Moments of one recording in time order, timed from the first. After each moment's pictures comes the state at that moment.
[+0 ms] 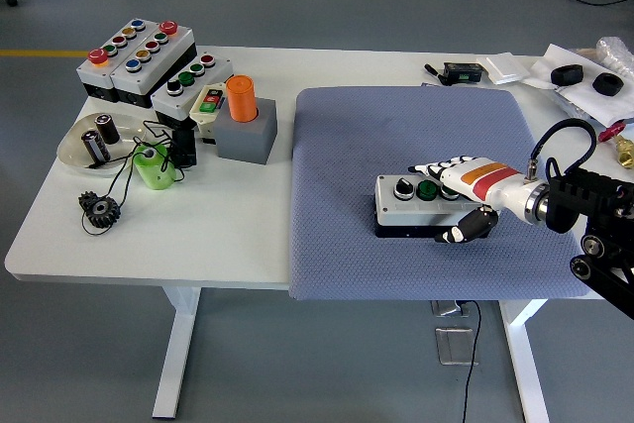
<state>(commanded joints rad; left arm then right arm) -0.13 0.12 -0.33 -0.18 0.13 0.29 -0.01 0.72 -0.51 0.60 1.23 -1.86 0.12 0.04</state>
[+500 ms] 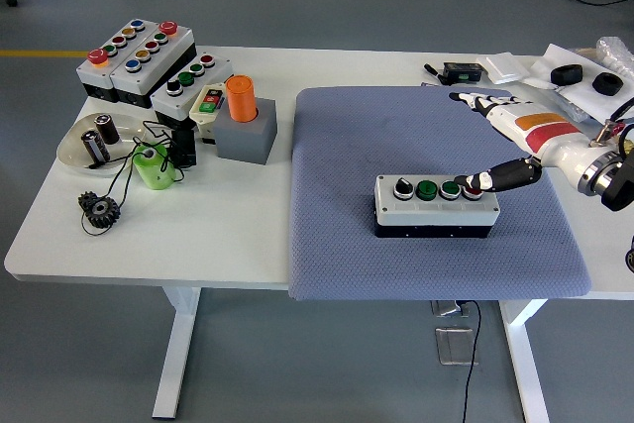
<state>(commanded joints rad) -0.12 0.12 -0.34 -0.18 0.15 0.29 0.00 0.56 -0.64 0.89 1.52 -1.81 0.00 -0.06</state>
